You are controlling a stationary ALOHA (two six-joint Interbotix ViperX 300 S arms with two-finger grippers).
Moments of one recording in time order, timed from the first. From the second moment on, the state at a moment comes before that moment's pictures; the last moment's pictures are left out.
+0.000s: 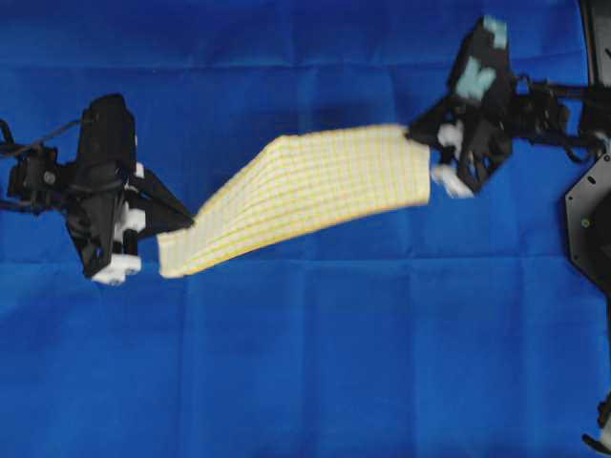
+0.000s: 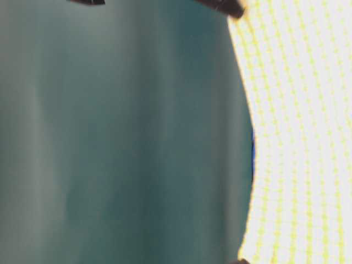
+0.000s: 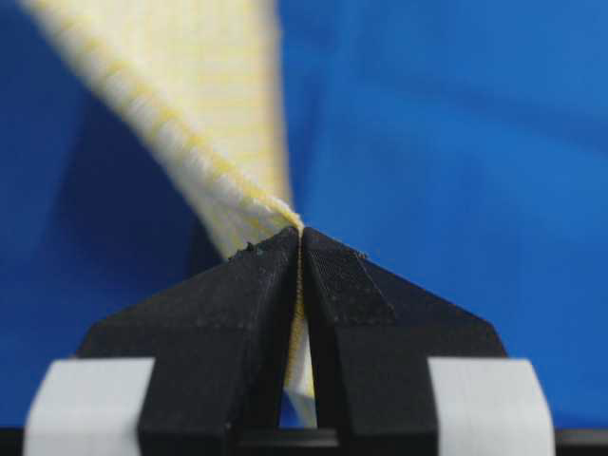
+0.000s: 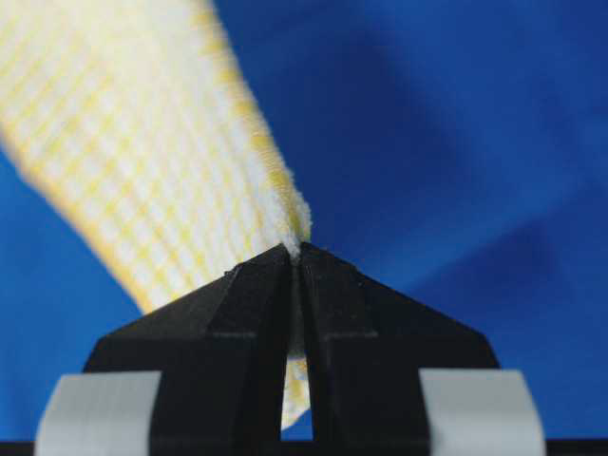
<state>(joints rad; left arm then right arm) -0.07 -0.36 0.93 -0.05 0.05 -0.25 -0.34 -0.37 0.95 -0.01 0.17 0.32</state>
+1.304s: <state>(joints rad) -0.17 0.18 0.32 -0.05 -0.04 -0.24 -0.56 -0.11 0.66 -0.10 0.08 0.31</state>
